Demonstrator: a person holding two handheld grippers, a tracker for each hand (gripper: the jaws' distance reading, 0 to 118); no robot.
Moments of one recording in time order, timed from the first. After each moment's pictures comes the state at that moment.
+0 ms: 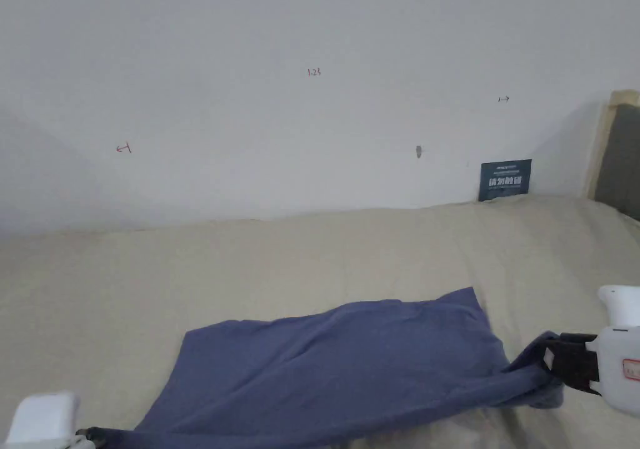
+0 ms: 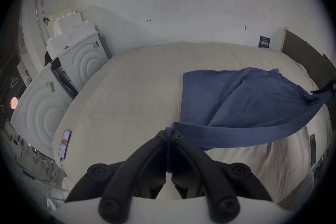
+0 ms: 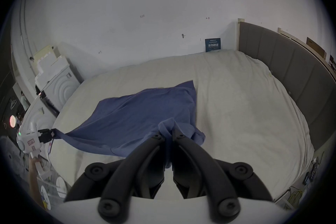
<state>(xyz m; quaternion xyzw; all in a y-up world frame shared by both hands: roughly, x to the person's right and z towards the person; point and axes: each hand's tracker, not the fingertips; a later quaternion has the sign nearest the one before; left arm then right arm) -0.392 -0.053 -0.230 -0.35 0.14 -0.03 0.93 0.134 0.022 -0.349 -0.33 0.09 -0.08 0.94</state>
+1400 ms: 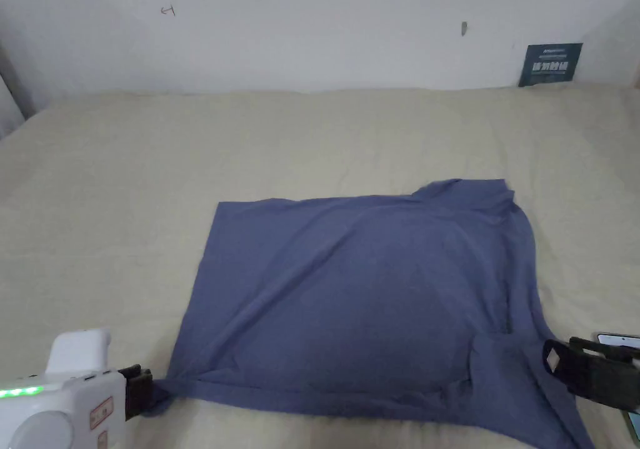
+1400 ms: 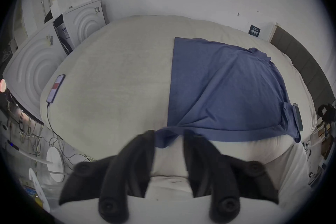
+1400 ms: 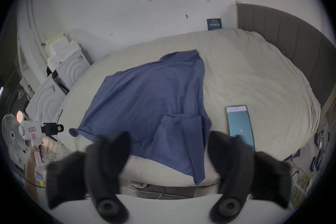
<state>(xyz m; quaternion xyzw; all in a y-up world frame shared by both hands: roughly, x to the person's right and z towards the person) -0.397 -0.112 -0.058 -0.42 0.09 0.04 0.90 0.131 -0.067 -0.093 -0.36 0.12 -0.08 0.92</state>
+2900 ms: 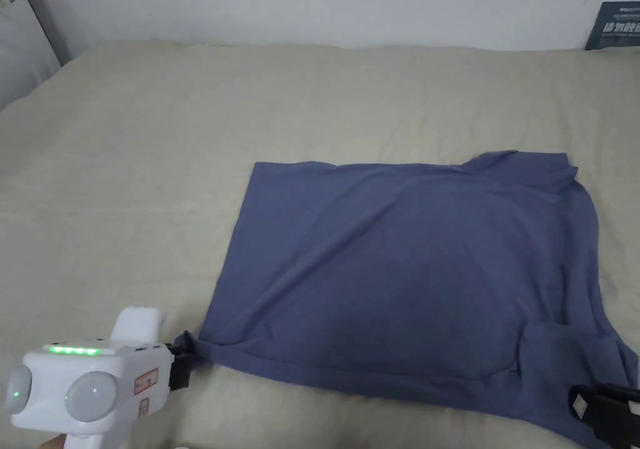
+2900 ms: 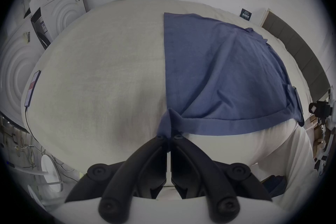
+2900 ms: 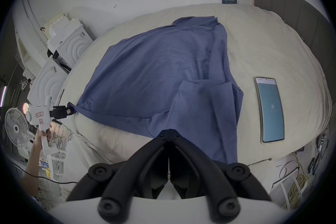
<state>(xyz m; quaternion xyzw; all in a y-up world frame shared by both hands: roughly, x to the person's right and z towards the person) -0.432 -0.177 -0.096 -0.46 0.02 0.06 0.88 0.101 -0.126 -0.113 -0.46 0.16 -0.07 0.87</state>
